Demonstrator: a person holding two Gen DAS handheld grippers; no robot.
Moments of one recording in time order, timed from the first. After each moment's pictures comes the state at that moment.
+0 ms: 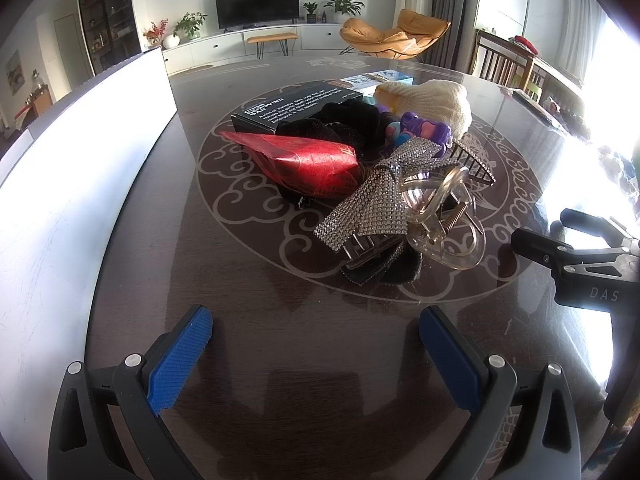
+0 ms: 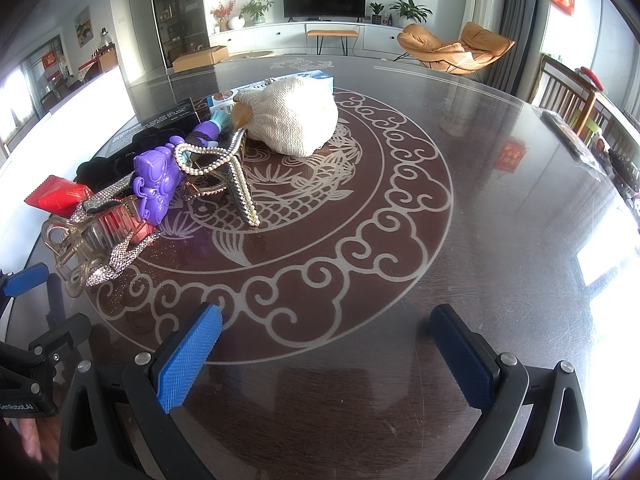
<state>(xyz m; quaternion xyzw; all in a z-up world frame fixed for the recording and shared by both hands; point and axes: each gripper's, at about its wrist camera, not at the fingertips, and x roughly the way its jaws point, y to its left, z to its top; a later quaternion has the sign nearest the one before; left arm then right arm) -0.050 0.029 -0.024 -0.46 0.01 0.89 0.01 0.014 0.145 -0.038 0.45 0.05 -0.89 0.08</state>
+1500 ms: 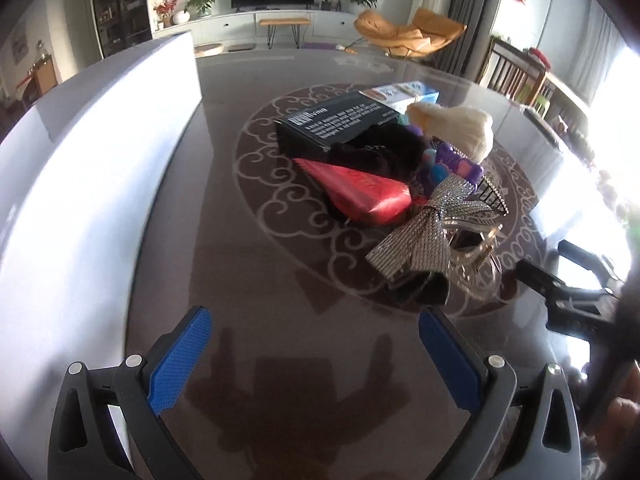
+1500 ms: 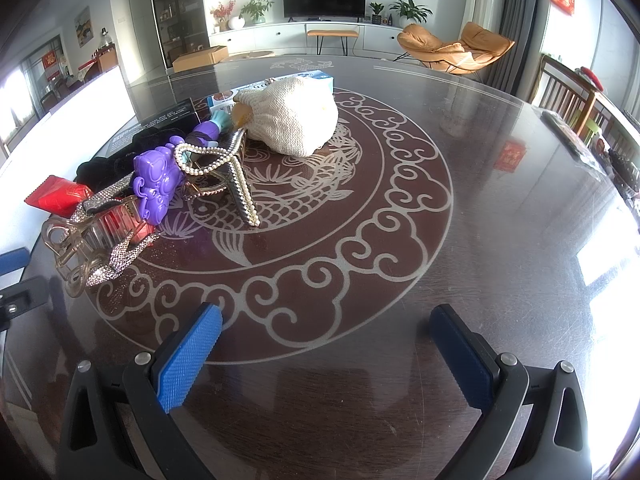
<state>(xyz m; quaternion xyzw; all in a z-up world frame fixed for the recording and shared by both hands) -0.073 0.008 -0.005 -0.49 -0.04 0.87 0.01 0.013 0.145 -0.039 0.45 0.05 -0.89 0.08</state>
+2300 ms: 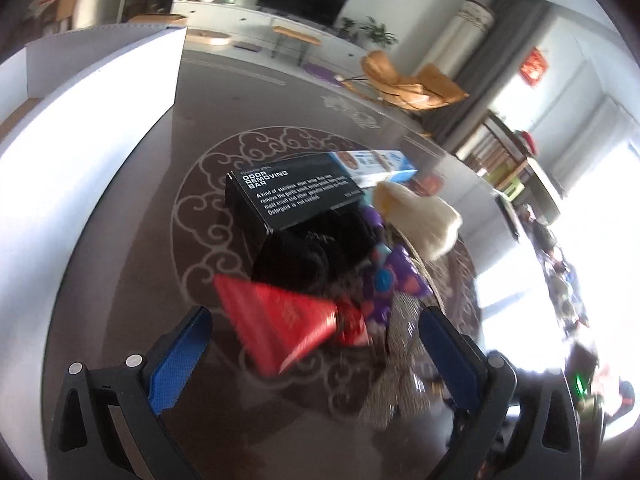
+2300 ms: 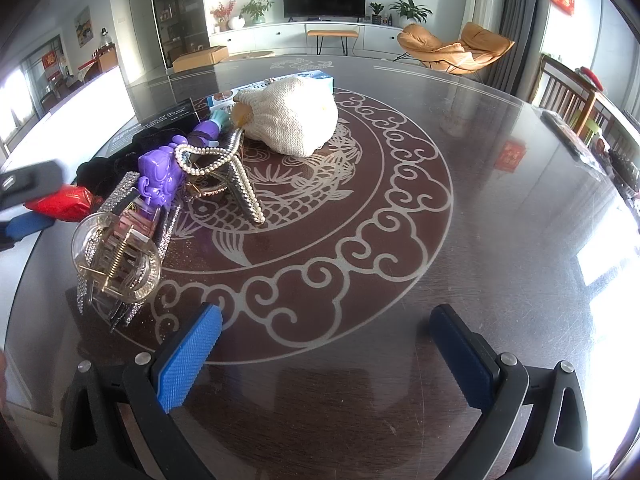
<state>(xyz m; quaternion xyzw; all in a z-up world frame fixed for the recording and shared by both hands) -0.121 0.009 0.004 -0.44 -0.21 0.87 0.03 0.013 0.145 -0.039 0.45 0.05 -0.89 0.08</state>
